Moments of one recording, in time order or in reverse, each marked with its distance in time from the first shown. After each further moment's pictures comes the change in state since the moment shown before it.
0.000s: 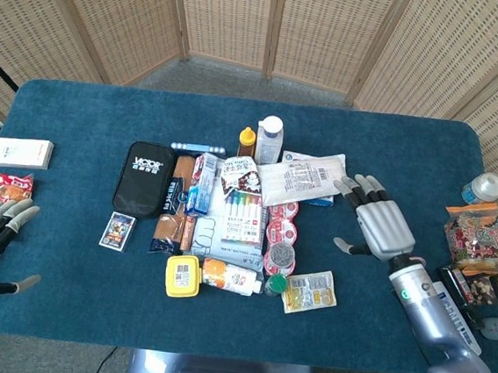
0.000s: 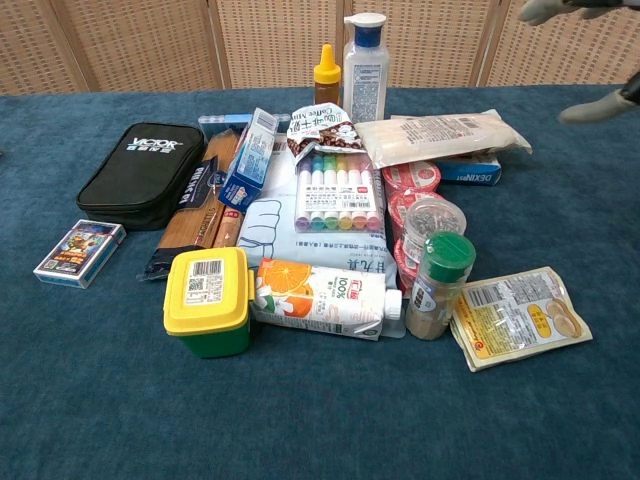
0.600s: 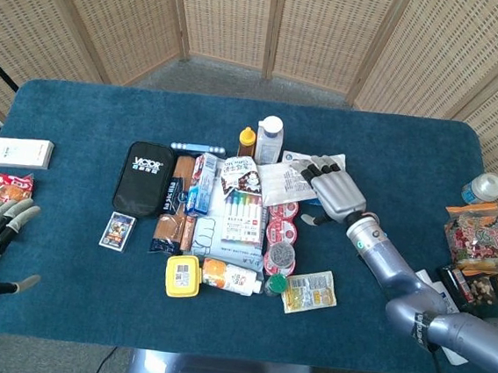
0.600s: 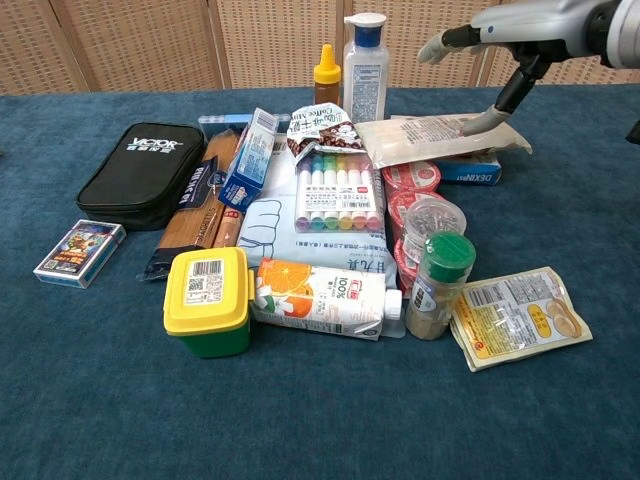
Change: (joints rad) left arm 0.000 0.006 0.000 -0.008 0.003 0.002 0.013; right arm 0.286 -0.165 0.033 0.303 0.146 -0.316 0.015
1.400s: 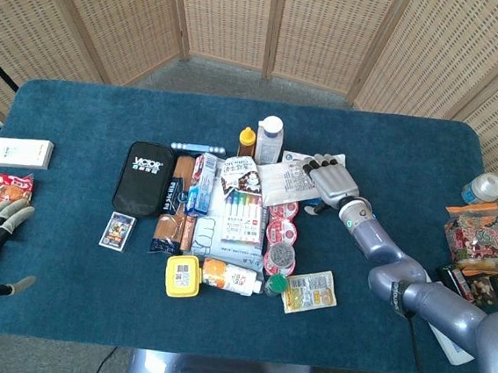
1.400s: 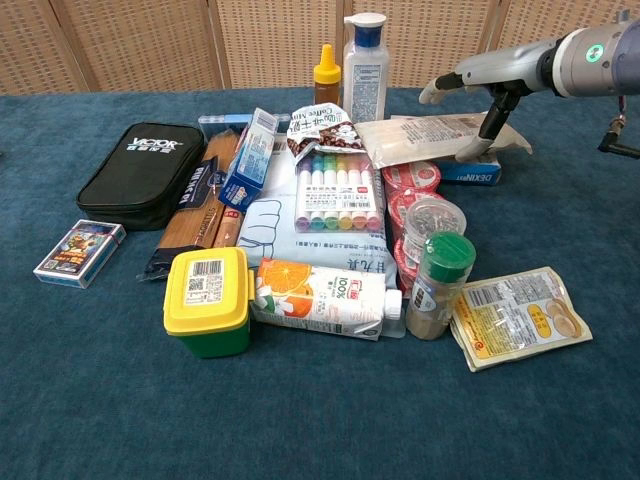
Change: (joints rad) left arm 0.017 0.018 0.005 -0.018 0.008 0.023 0.012; right arm 0.136 -0.173 -0.072 0.371 0.058 -0.181 0.062
